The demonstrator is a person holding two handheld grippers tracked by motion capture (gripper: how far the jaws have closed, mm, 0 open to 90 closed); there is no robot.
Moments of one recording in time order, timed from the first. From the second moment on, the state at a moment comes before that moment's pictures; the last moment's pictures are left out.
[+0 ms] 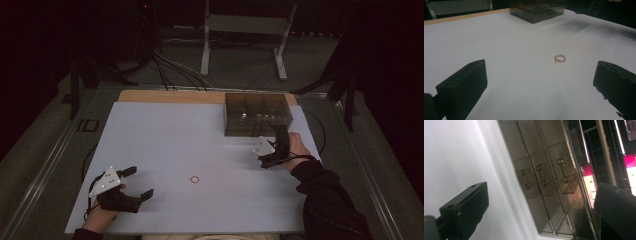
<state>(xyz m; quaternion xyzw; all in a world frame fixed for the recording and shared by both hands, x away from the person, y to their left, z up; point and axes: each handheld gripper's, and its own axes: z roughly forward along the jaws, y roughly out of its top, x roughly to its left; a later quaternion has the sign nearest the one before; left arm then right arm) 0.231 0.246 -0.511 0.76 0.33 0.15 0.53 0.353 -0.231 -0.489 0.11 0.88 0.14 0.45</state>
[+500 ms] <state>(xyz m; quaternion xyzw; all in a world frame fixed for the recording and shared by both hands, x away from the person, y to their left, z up) 0.231 0.247 -0.512 0.77 0.33 0.15 0.53 0.360 -0.221 -0.496 0.07 0.86 0.05 0.51</state>
